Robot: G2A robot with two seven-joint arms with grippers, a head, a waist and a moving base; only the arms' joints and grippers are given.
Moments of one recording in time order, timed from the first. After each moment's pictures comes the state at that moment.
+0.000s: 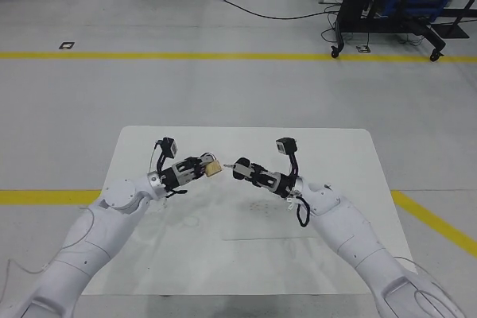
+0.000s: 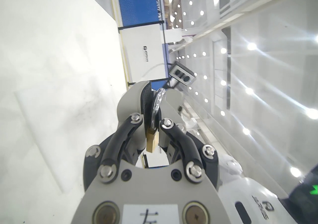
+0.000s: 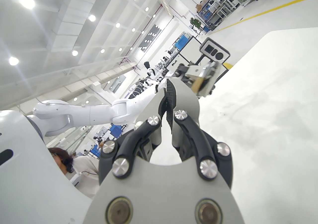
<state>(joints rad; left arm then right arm) 0.90 -1.02 -0.83 -1.18 -0.66 -0.26 -0.72 -0.98 -1.30 0.91 -1.04 0.24 -0.96 0.63</state>
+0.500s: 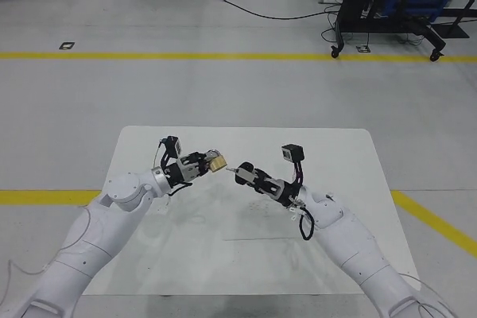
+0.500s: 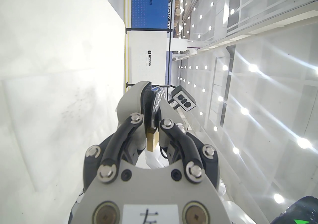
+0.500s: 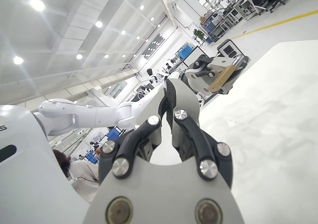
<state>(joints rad) 0.94 -1.02 -0.86 -1.26 -0.75 -0.08 -0.73 -1.09 -1.28 0.96 -1.19 0.22 -0.93 0.57</state>
